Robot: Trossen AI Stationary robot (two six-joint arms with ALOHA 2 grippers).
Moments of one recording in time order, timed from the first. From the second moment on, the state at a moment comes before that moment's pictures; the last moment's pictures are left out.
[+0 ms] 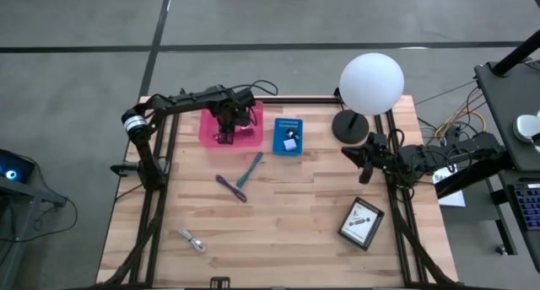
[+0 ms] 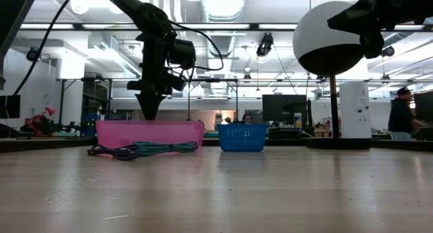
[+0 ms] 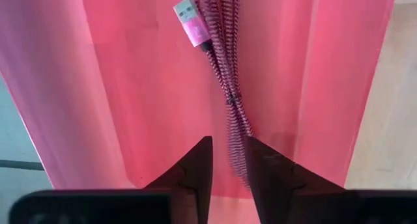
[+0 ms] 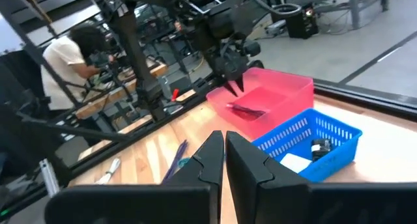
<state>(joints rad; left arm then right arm) 0.56 1.78 1.37 -1.05 -0.19 0.58 0.25 0.42 0.33 -0.02 0.59 0.52</state>
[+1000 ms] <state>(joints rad) 0.27 1.65 1.26 -0.93 0.43 0.32 0.25 0.42 0.33 -0.02 0.63 0.52</state>
